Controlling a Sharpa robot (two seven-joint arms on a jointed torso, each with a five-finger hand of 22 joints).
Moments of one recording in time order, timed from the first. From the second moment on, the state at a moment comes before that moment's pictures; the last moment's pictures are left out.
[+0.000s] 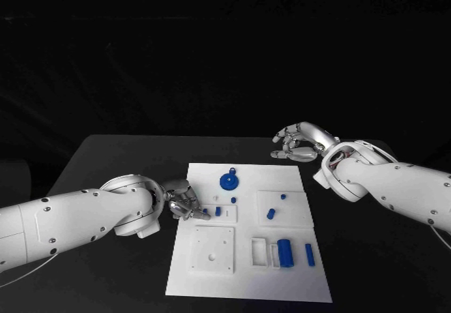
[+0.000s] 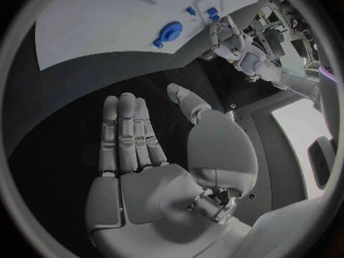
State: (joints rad) left arm 1.36 -0.82 -0.24 1.52 -1.00 -0.07 -0.31; left_hand 1.15 -0.20 0.20 0.29 0.05 1.09 0.05 0.30 0.61 1.35 -0.07 0.74 0.65 1.16 -0.16 1.22 0.57 0.06 0.92 -0.13 0.97 1.30; right arm 1.32 -0.77 -0.07 1.30 -1.11 -0.46 0.10; right_hand 1.03 -0.23 0.50 -0.18 0.38 0.82 0.17 0.30 0.44 0.94 0.07 0.85 0.72 1.11 -0.03 0.78 0.91 0.23 0.74 0.11 1.14 0.55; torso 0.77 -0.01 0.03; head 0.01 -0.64
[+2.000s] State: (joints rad) left arm 1.36 -0.79 -0.23 1.53 -1.06 -0.05 -0.36; left_hand 1.40 0.02 0.01 0.29 0.35 1.12 0.03 0.28 0.60 1.37 -0.07 0.75 0.67 1.18 -0.16 1.22 0.58 0.06 0.93 -0.13 0.98 1.31; right arm 1.32 -0.78 -0.07 1.31 -1.11 -0.46 0.10; right_hand 1.03 -0.23 0.50 -0.18 0.38 0.82 0.17 0.30 0.44 0.94 0.07 0.85 0.71 1.11 -0.03 0.78 0.91 0.23 0.75 0.12 1.14 0.56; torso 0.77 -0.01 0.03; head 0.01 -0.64
